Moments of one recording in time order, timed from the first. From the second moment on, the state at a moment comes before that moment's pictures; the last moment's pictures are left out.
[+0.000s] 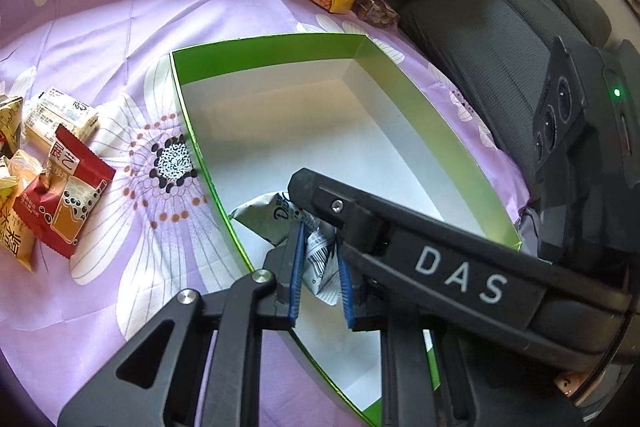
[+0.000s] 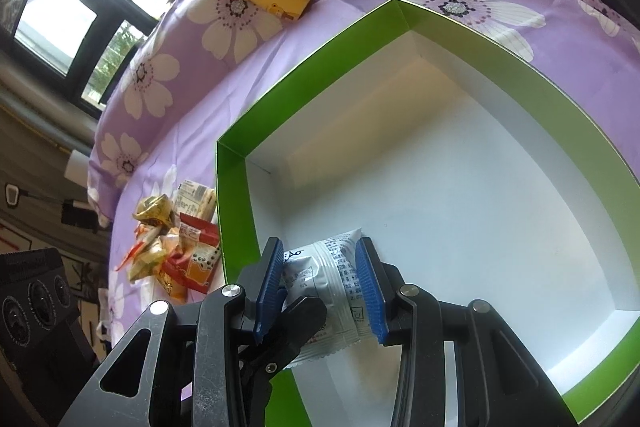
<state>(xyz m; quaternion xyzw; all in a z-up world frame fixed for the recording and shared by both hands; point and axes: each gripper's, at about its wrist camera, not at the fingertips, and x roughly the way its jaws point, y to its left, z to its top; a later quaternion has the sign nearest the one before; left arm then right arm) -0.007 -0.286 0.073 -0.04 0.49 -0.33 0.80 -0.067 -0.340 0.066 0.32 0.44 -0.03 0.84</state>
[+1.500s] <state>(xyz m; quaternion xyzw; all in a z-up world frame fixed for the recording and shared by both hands) -0.014 0.039 0.069 -0.21 0.40 -0.10 0.89 -0.049 -0.219 0.112 0.22 0.36 0.05 0.90</state>
